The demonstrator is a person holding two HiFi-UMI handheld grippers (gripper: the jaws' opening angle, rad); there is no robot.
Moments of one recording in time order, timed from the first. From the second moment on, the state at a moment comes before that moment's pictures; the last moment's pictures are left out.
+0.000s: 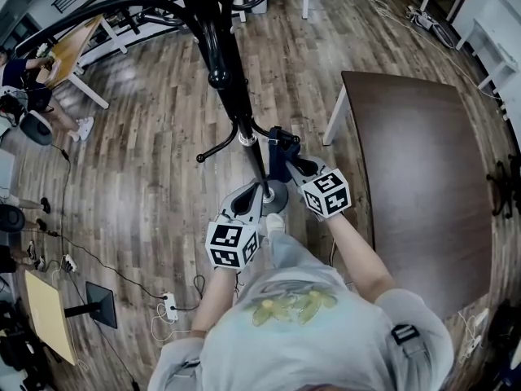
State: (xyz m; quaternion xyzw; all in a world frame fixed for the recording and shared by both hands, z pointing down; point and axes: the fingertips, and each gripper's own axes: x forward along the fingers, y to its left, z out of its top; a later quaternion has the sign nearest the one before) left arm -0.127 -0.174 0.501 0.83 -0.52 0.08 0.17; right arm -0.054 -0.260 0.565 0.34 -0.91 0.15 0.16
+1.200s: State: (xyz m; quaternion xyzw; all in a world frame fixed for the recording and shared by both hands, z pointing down) left arm -0.120 -0.165 0.499 0.83 -0.52 0.09 0.17; right arm -0.005 -0.242 0.550 0.38 -0.90 0.15 0.13
